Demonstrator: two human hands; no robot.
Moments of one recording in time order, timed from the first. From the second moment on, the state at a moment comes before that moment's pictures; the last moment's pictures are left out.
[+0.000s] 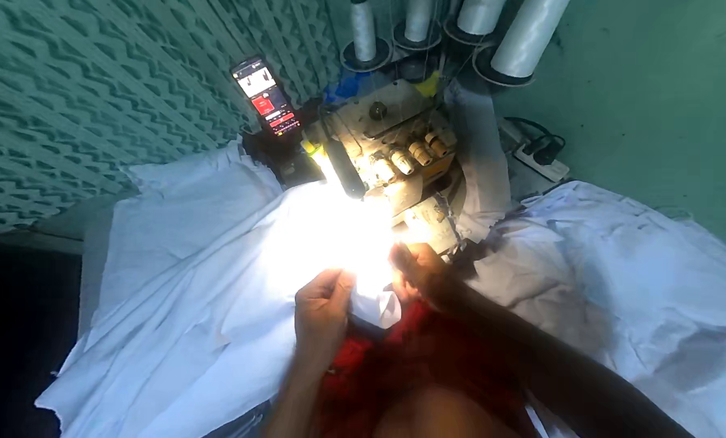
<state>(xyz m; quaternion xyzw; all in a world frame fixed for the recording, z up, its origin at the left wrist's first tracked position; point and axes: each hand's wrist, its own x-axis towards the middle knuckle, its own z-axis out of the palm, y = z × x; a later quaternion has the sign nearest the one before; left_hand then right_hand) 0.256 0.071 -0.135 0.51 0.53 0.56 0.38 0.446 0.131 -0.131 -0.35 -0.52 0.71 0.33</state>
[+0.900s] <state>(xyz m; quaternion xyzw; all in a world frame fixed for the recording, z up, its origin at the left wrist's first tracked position) 0.186 0.204 -0.080 0.64 0.68 0.14 0.34 0.392 0.184 -0.180 -0.55 -0.54 0.39 0.51</state>
